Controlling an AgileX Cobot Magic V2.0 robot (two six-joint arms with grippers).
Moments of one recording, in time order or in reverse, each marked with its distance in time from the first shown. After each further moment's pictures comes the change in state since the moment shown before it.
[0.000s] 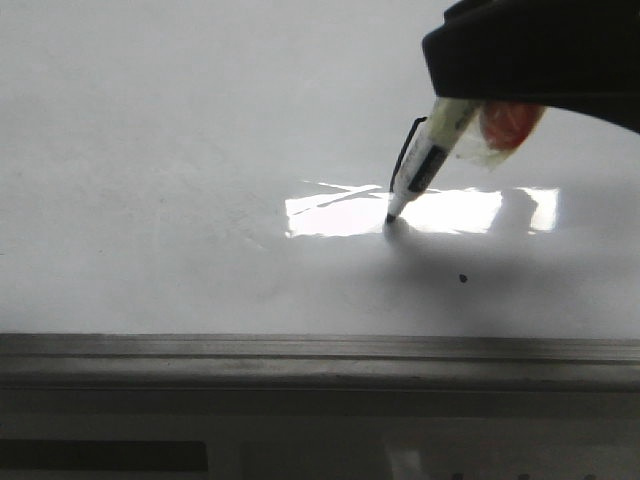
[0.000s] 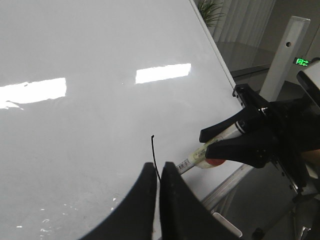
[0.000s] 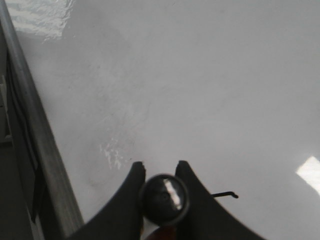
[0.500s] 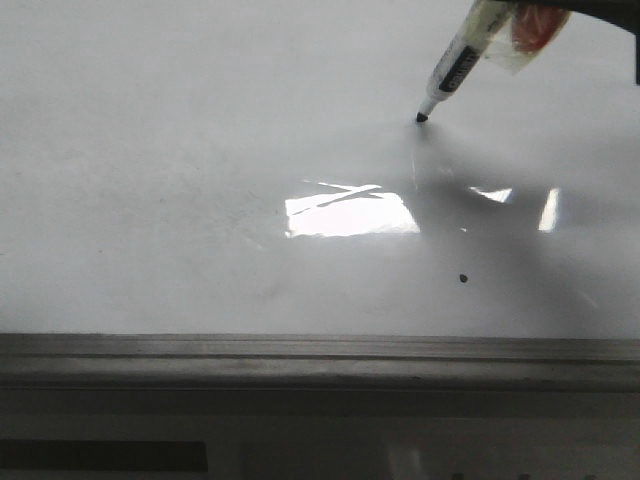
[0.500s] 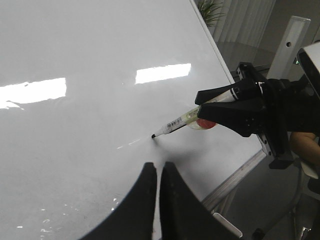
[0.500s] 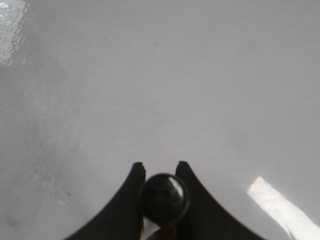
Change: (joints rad) left arm 0.000 0.000 0.000 0.000 0.000 0.000; right arm -0.154 0.005 0.006 -0.008 -0.191 -0.051
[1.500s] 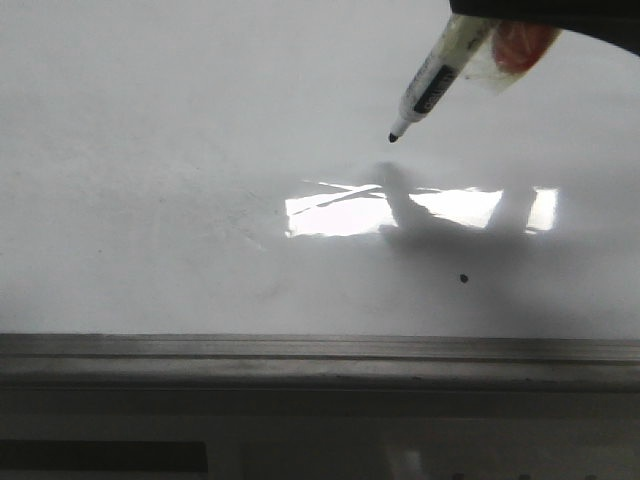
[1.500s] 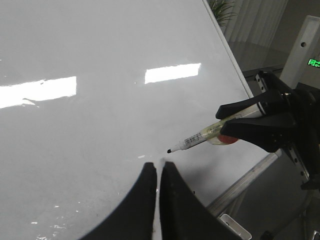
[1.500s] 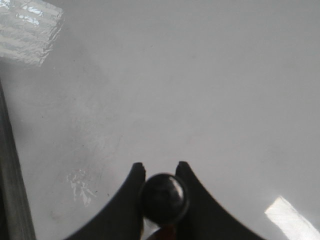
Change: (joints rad) left arm 0.000 0.000 0.000 0.000 -0.035 0.000; right arm 0.069 -0.034 0.021 -0.095 0.000 0.046
